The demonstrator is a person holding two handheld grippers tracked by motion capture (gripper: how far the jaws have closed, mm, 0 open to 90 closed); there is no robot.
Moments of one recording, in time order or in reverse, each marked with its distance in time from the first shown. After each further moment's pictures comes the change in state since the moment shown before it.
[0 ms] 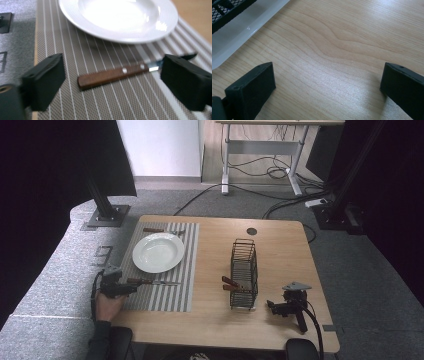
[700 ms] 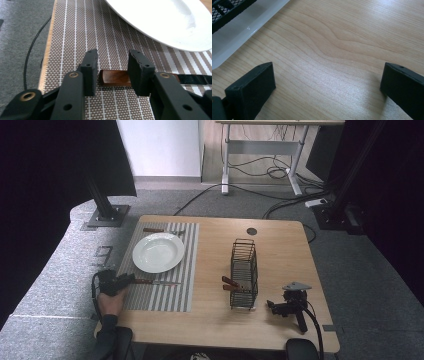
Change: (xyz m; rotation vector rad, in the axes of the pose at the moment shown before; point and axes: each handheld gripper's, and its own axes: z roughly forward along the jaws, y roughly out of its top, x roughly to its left) left arm 0.031 -0.008 0.022 -0.009 0.016 -0.307; right arm 0.000 0.000 0.000 0.000 0.000 -0.001
